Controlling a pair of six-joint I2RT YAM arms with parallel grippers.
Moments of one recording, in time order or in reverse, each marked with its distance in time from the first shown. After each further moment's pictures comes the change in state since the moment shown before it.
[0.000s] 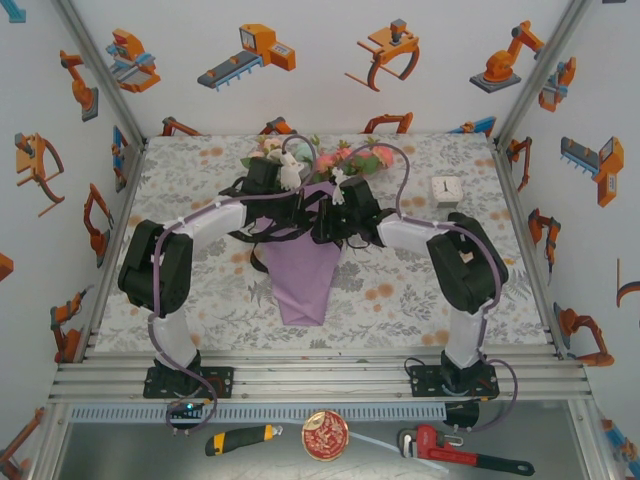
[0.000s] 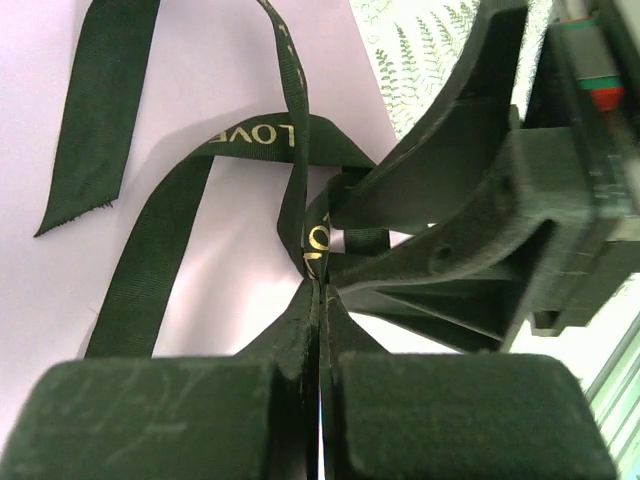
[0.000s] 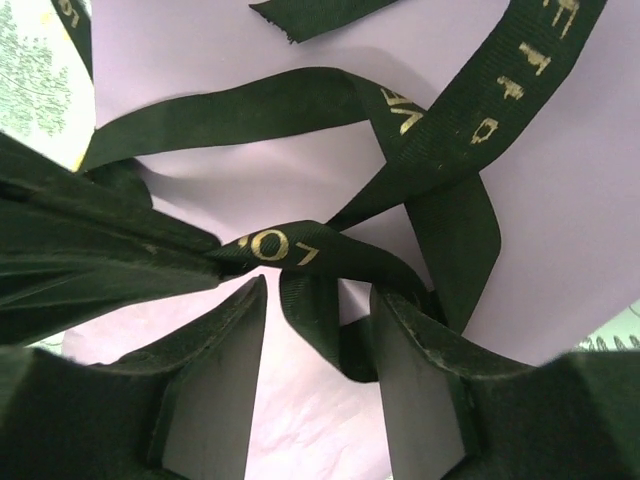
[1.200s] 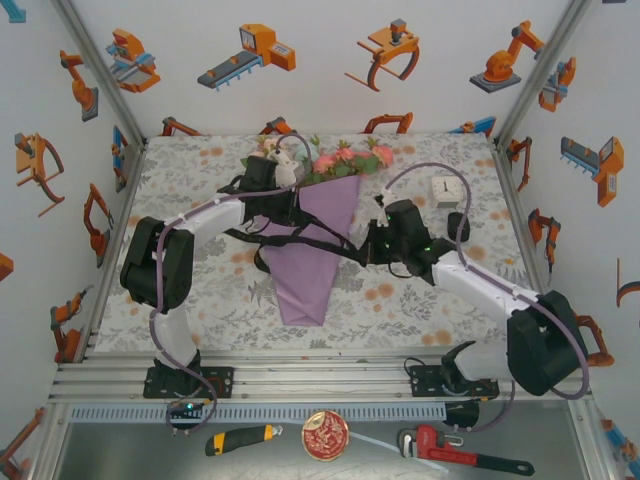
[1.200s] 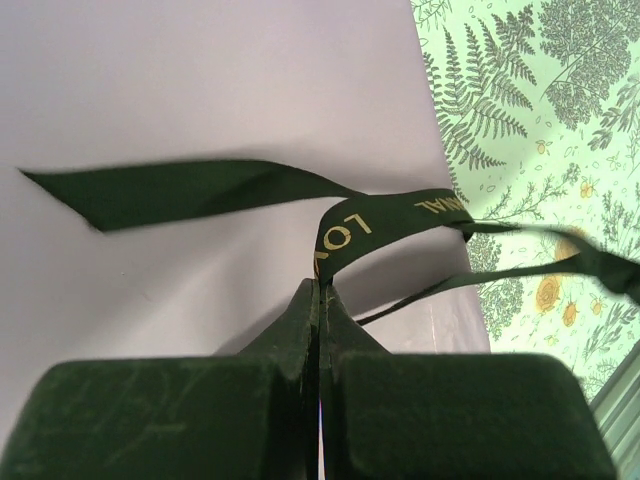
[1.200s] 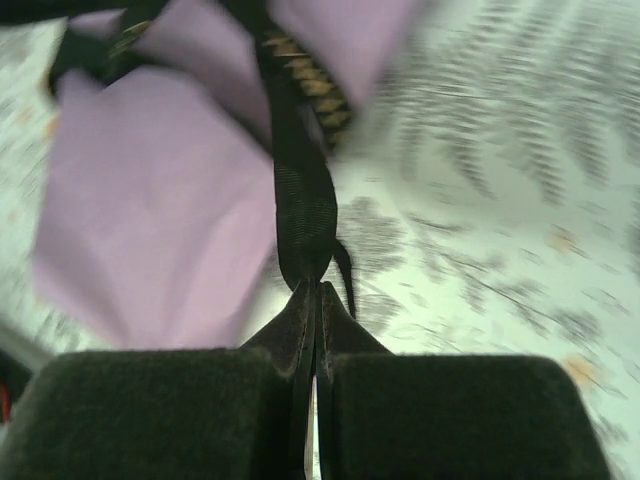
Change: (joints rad) left arm 0.026 0.028 0.016 -0.019 -0.031 -0.040; right arm -0.060 -0.611 -0.387 -0.251 0.178 0.046
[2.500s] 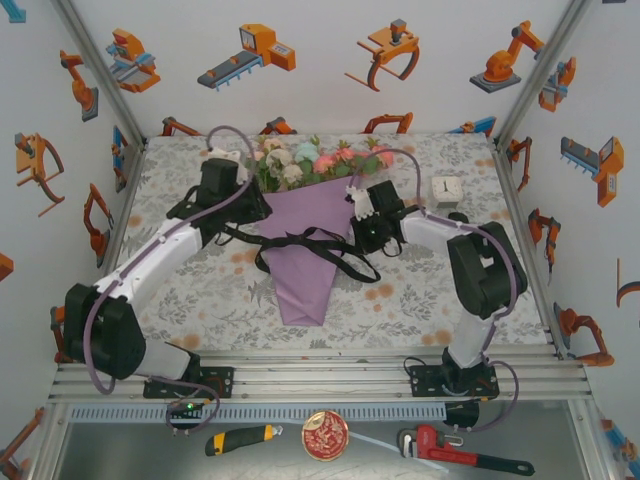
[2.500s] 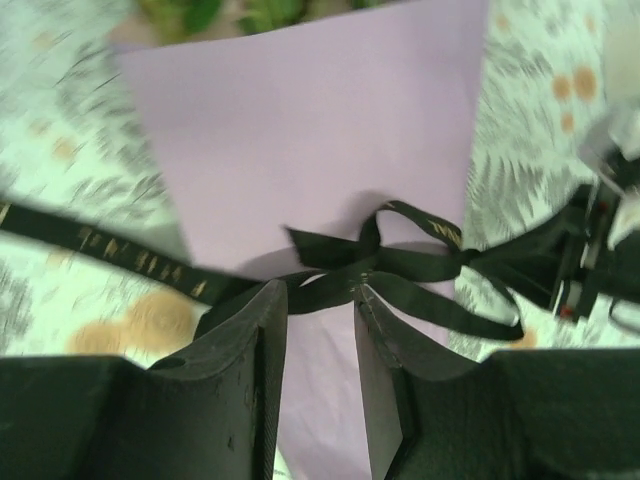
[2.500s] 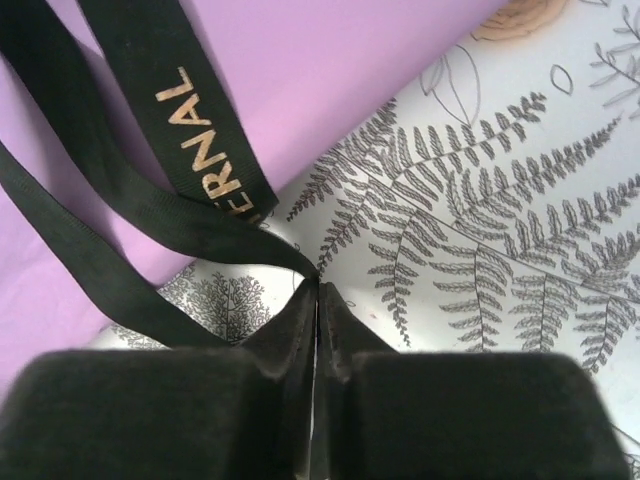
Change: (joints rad) left arm 0.069 -0.475 -0.203 -0.122 -0.427 -0.388; right arm -0.088 0.506 0.313 -0.100 -0.223 -0.513
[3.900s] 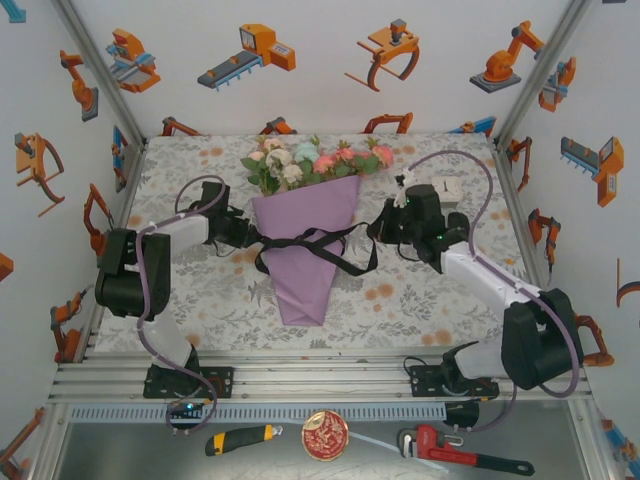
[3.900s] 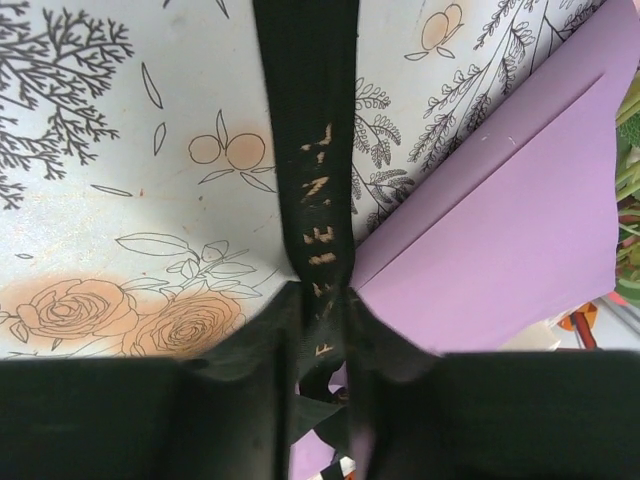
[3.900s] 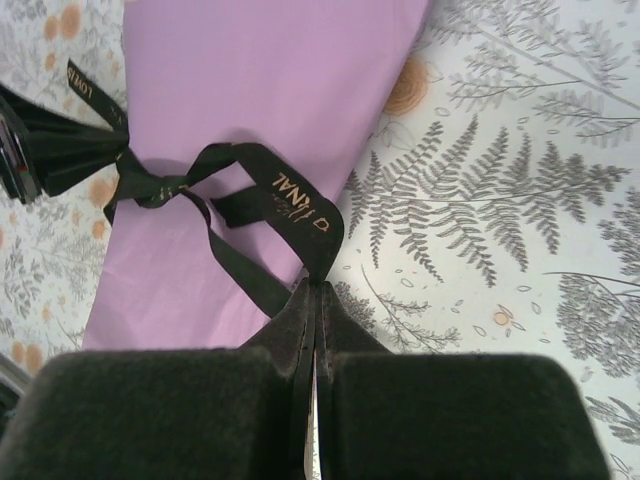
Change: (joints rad) left arm 0.179 0.366 -0.110 0.099 0.123 -0.827; right arm -0.062 -0.476 -0.270 0.231 0.108 0.511
